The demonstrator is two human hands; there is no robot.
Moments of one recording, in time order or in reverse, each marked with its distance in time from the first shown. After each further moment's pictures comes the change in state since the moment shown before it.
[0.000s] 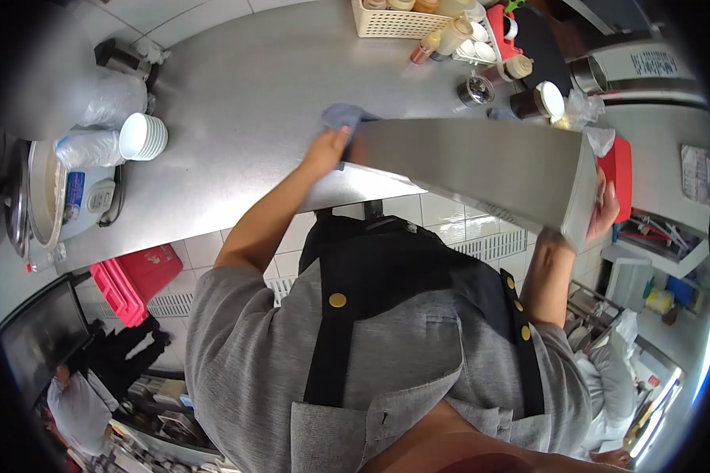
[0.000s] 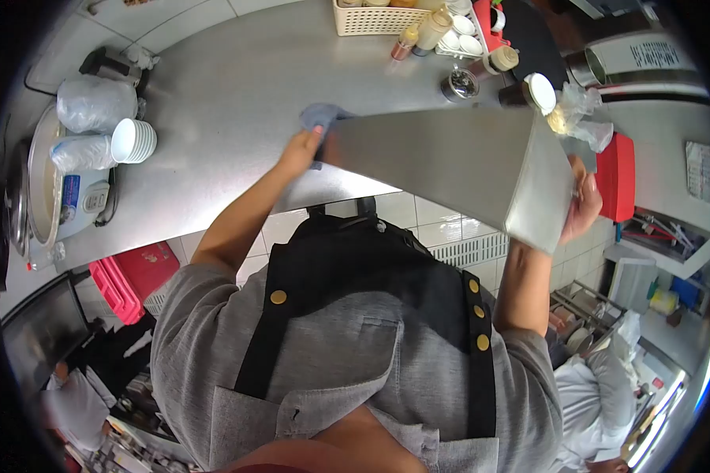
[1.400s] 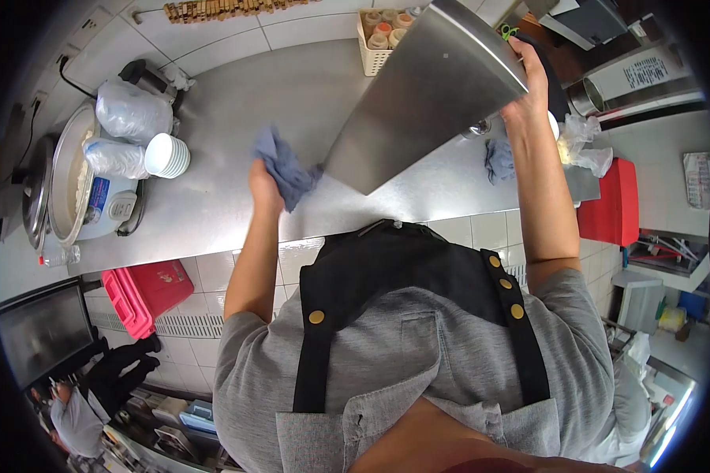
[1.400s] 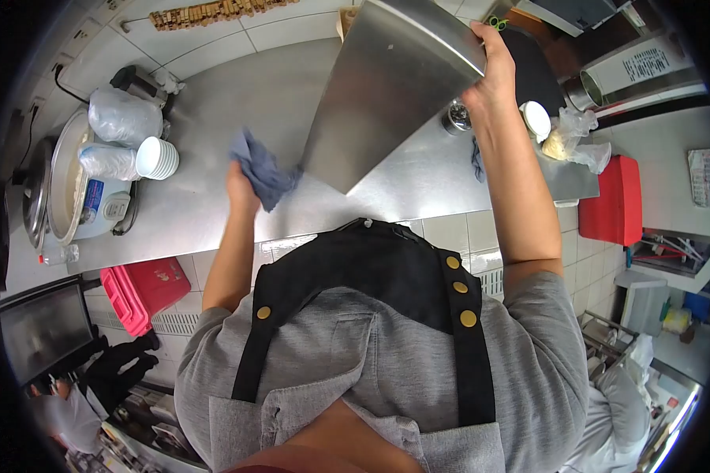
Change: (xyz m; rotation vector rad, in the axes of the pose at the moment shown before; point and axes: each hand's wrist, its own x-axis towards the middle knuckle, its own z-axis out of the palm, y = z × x) left_hand -0.056 -0.003 -0.098 -1.360 0.484 -0.024; right_hand 0.148 0.065 0.113 -0.053 -0.032 0.241
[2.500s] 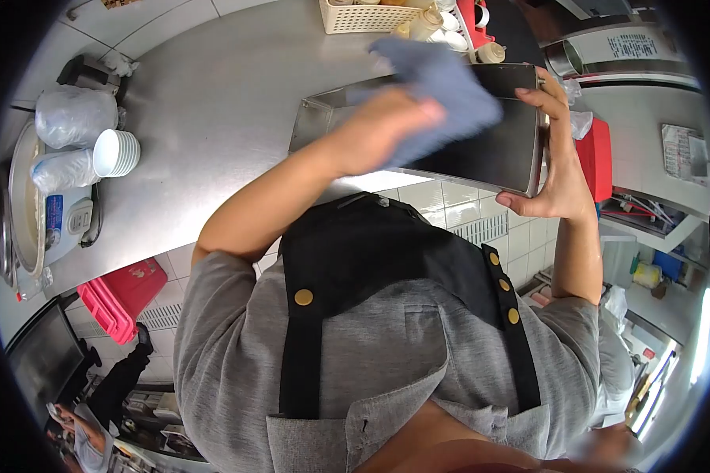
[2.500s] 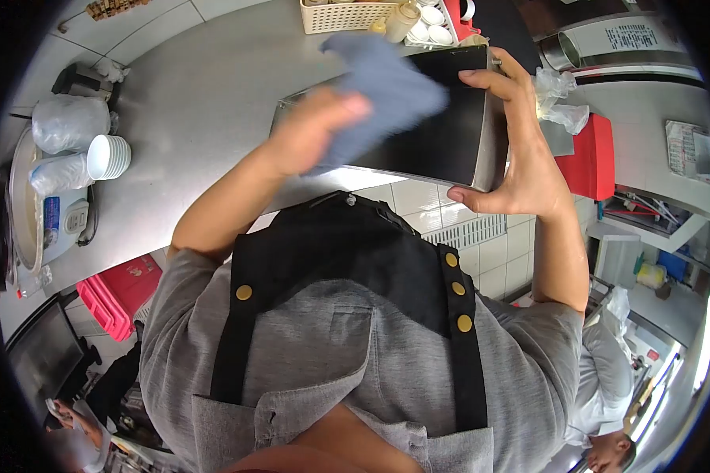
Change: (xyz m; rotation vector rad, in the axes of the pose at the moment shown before) left_hand -0.066 0.017 0.245 0.417 -1.116 -0.167; right_hand -0.130 -0.064 -0.041 -1.483 -0.695 -0.458
